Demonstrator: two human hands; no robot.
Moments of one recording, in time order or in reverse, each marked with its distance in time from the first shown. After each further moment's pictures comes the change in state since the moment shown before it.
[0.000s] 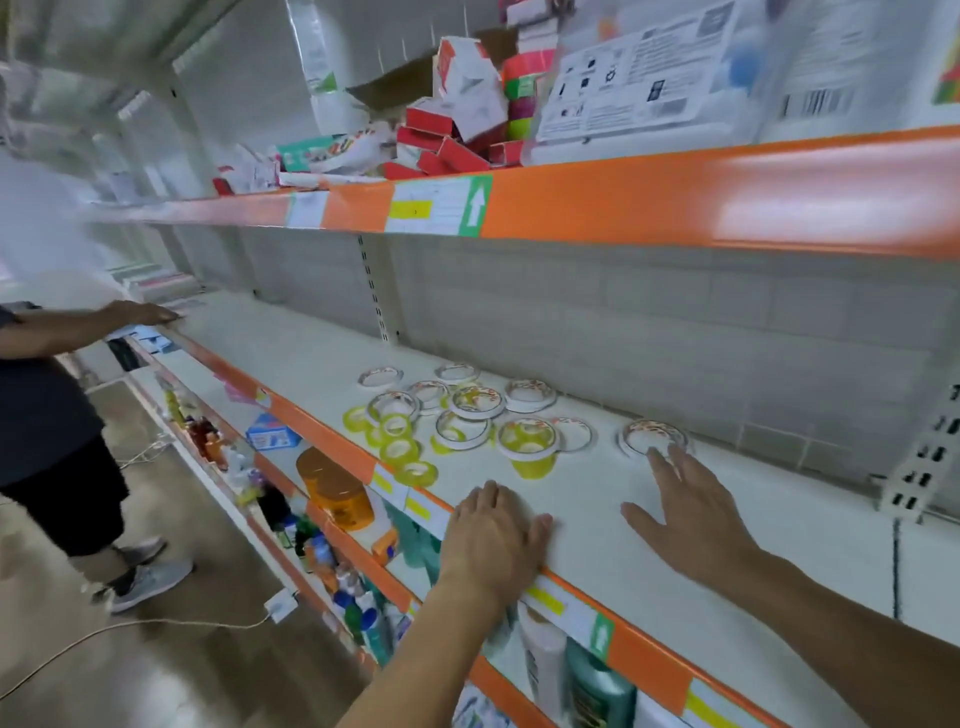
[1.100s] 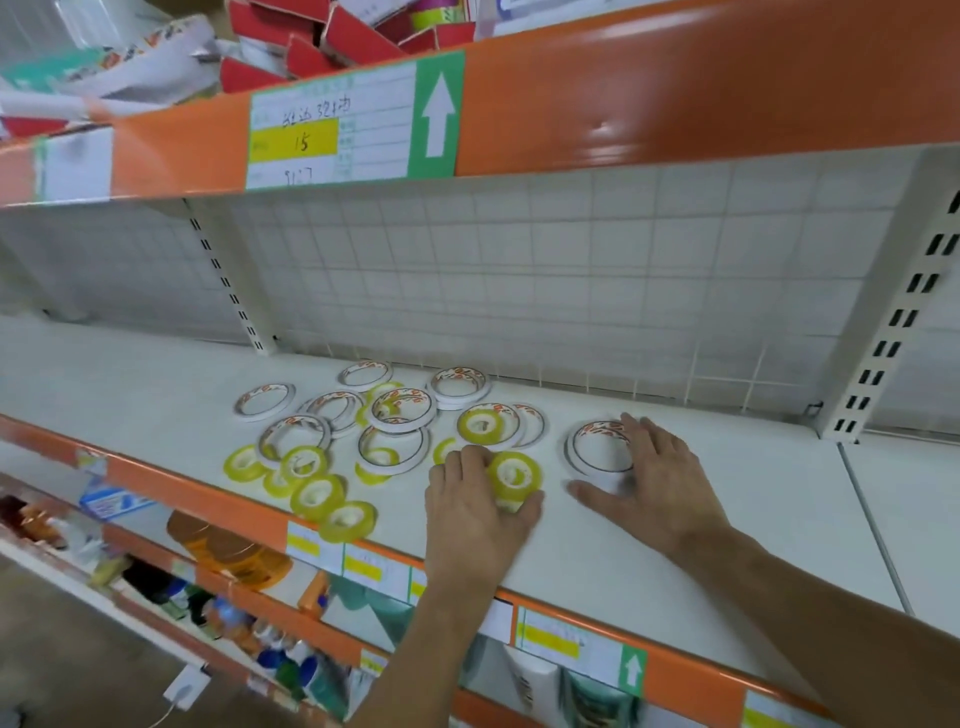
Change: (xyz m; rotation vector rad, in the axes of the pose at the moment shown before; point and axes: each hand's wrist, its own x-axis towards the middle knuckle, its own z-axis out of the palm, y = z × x) left_hand 0.092 -0.018 0.045 -0.361 0.430 0.268; right_hand 0.027 -0.010 0.036 0.093 0.251 0.253
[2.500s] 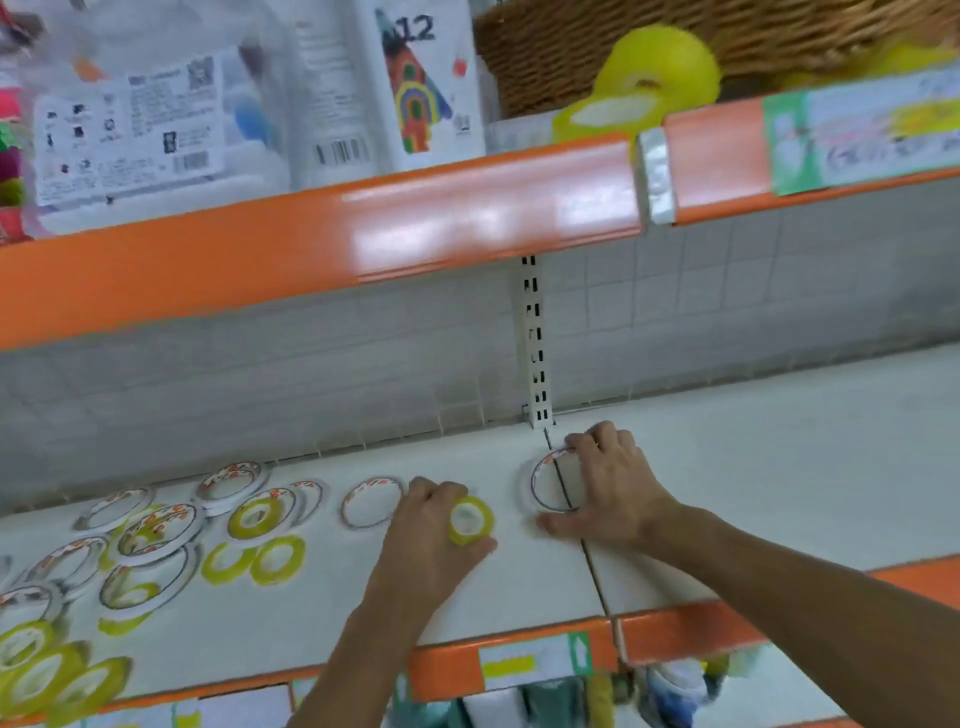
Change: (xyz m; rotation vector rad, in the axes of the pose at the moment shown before) left_hand -0.023 0.157 0.020 -0.133 -0.595 0.373; right_hand -0.107 0.108 -0.150 -0.125 0.007 0.206
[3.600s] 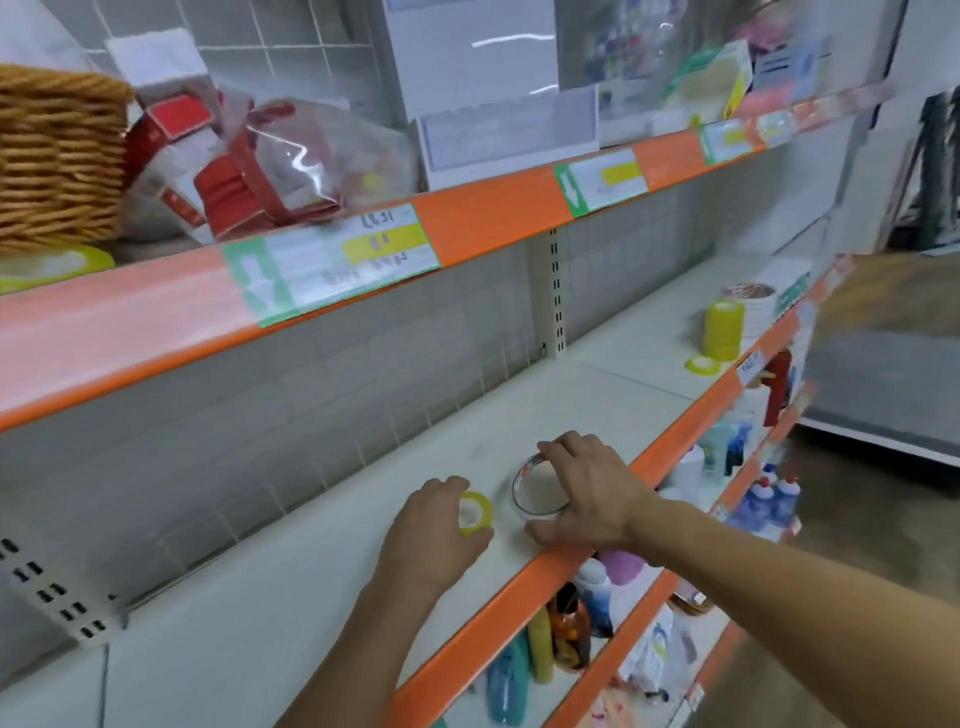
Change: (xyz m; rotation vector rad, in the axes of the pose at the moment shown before) left_hand 0.082 0.392 0.192 0.039 -0.288 0.503; right_hand -0.166 0.329 -0.174 -0.161 0.128 0.433
